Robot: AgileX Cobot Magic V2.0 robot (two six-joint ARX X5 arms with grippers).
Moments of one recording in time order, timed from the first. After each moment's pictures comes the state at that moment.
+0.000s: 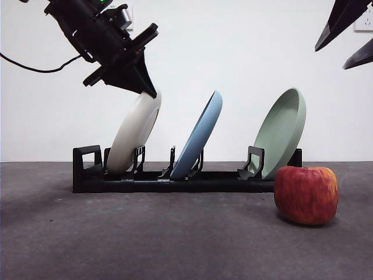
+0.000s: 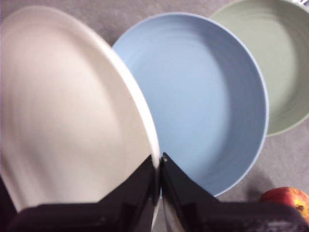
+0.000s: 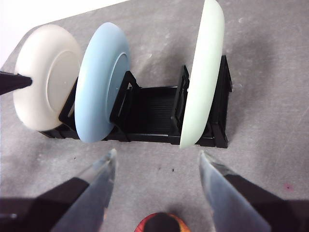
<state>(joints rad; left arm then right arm) -0.34 1.78 1.51 -0.47 0.38 -0.12 0.09 1.06 0.88 -0.38 -0.37 0.19</state>
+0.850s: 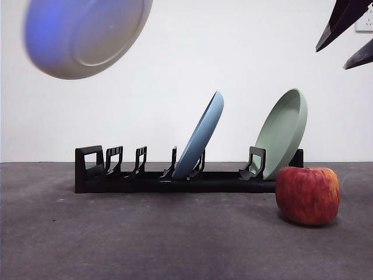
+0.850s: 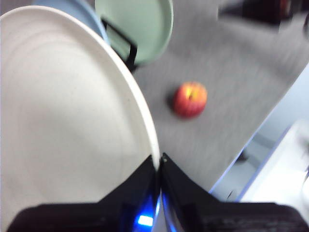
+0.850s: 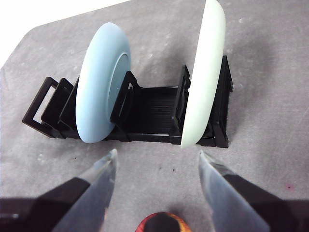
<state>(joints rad) -0.71 1.23 1.52 -1.05 0.12 -0.04 0.09 1.06 0.88 -0.38 -0.37 0.19</state>
